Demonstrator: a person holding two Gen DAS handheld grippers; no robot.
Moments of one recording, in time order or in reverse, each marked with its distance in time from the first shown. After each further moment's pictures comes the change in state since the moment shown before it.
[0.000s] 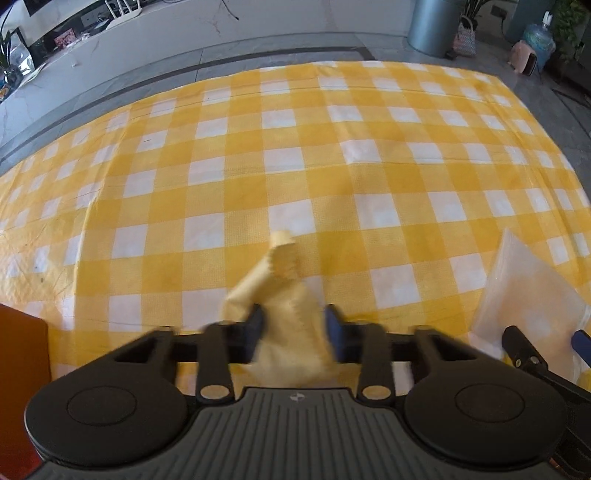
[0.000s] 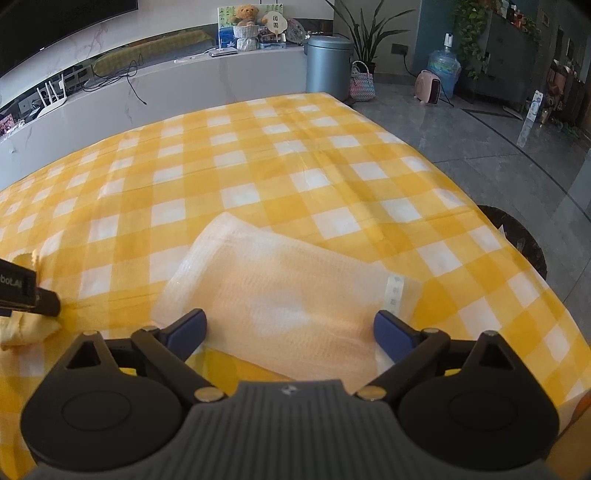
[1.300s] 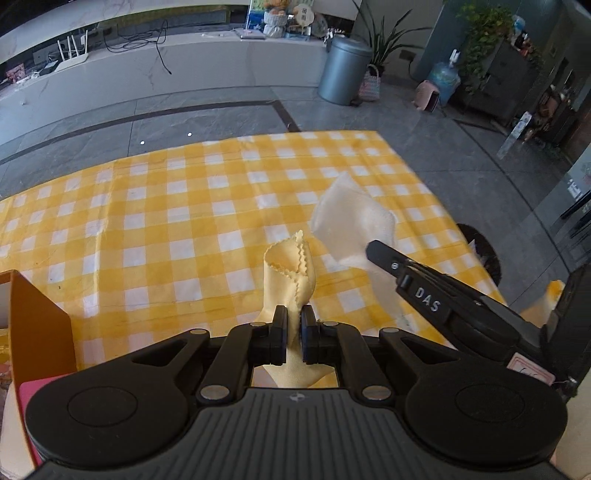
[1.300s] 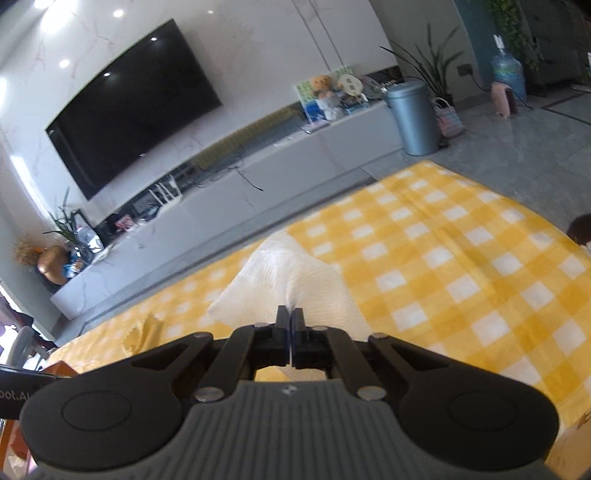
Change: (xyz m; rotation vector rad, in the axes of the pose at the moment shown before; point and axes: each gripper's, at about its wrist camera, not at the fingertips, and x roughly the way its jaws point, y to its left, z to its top) left arm -0.155 0.028 -0.048 0.083 -0.185 -0.303; right arm -0.094 0.010 0.021 0.173 -0.227 0.486
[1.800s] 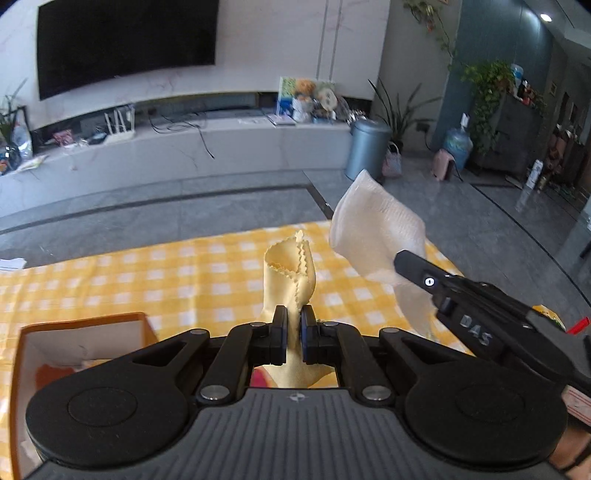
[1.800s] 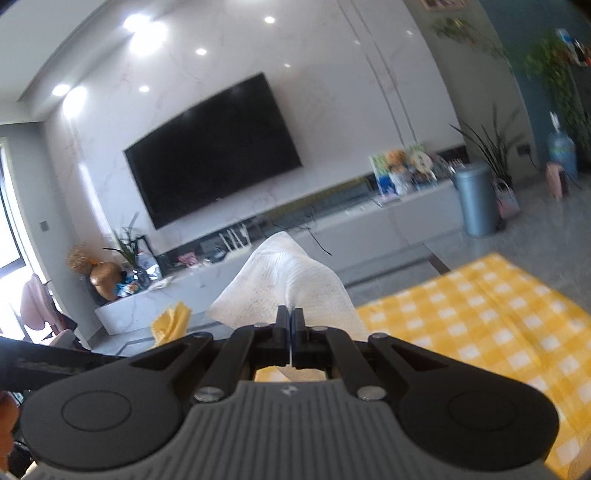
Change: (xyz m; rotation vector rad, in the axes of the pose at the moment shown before) left arm -0.116 0.027 -0.028 0.018 -0.283 0.130; right arm -0.099 0.112 0.006 -0.160 -0.213 0.173
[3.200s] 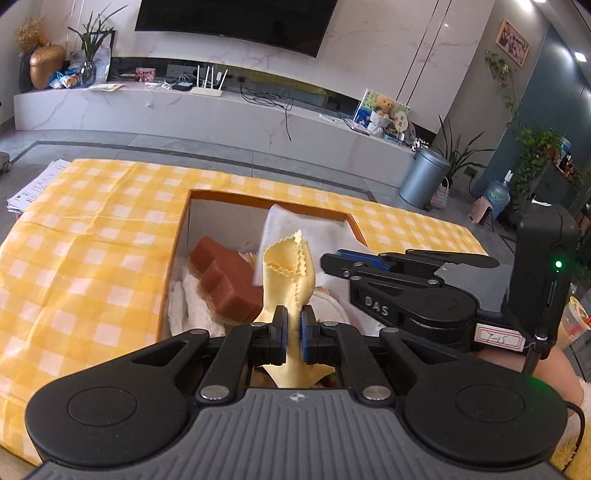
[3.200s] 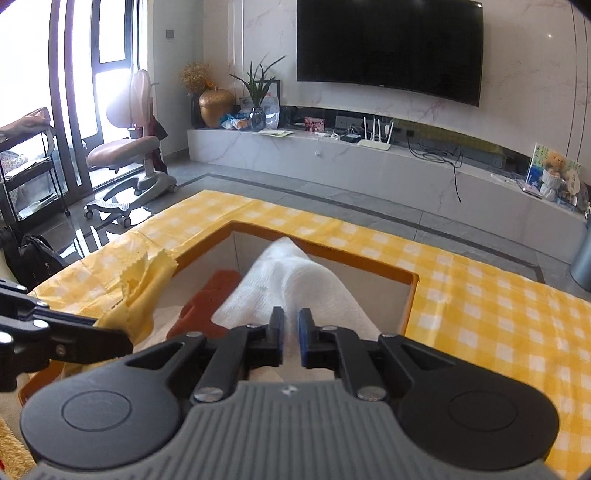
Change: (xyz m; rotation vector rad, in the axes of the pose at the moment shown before) left arm -0.056 0.211 -0.135 -0.277 -0.016 -0.007; right arm 0.114 0.230 -0.134 -0.497 0.395 0.219
